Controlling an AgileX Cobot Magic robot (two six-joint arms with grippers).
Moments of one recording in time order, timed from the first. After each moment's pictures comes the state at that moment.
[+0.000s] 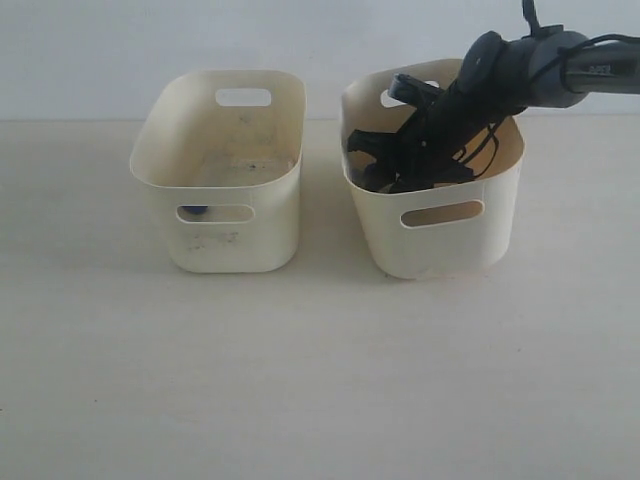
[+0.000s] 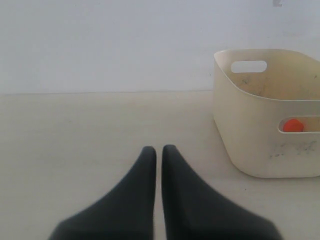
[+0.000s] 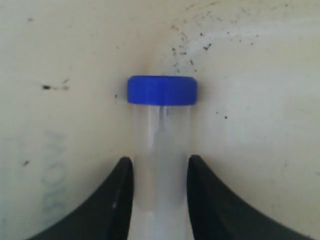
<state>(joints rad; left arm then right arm) -0.01 0.00 0.00 0.03 0.21 -0.03 0.15 2.36 -1.80 0.50 0.73 -0.06</state>
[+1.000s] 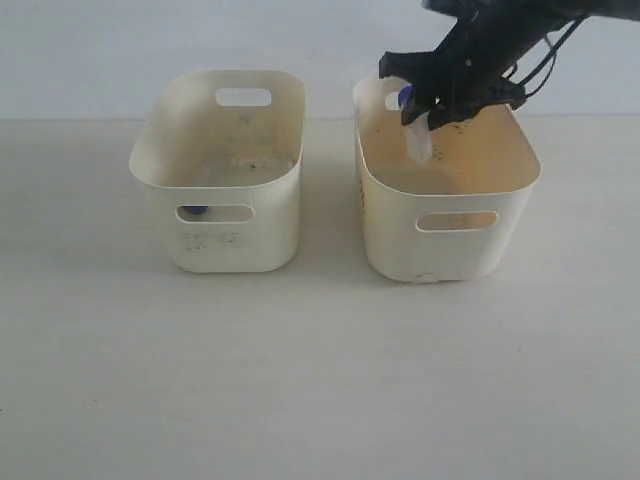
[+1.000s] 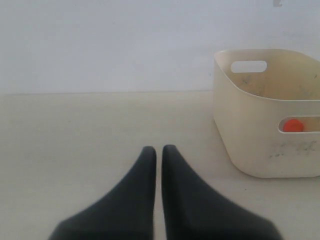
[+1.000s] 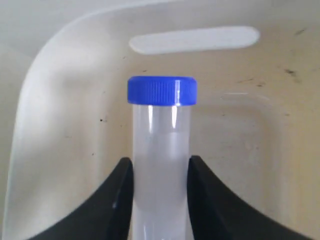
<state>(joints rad) -0.01 0.00 0.00 0.03 0.21 -0.03 0.11 2.12 -1.79 0.35 0.79 0.00</state>
